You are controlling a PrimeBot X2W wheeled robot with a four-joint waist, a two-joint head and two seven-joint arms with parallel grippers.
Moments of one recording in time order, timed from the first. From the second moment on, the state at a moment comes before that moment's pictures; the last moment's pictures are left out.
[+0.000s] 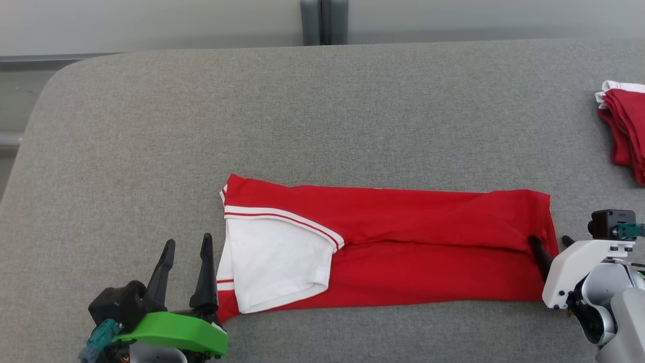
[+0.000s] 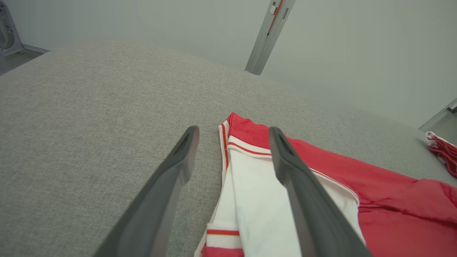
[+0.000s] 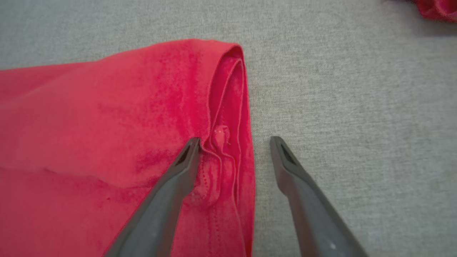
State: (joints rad) left arm -0.03 0.23 -0.34 0.07 -0.64 0.13 -0.22; right arm -0.23 -0.28 -0.02 0.46 0.37 0.13 0.27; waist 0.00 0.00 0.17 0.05
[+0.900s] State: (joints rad) left arm -0.02 0.25 -0.33 0.08 -0.64 0.14 -0.24; right arm -0.32 -0.43 0.03 0.53 0.46 0.13 0.23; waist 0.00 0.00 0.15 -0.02
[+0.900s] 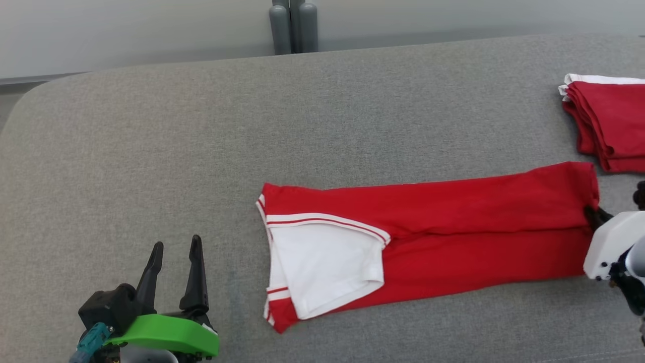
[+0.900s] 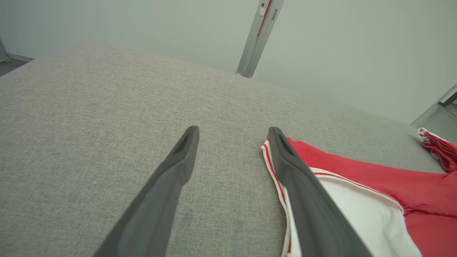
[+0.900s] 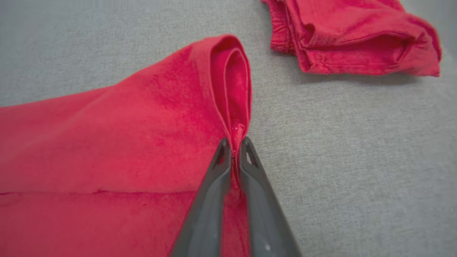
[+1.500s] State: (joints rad) left arm -0.02 0.27 -0.32 0.12 -0.61 0.15 -0.25; right arm -0.27 -0.35 0.10 0.23 0.59 0.13 0.32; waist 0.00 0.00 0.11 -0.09
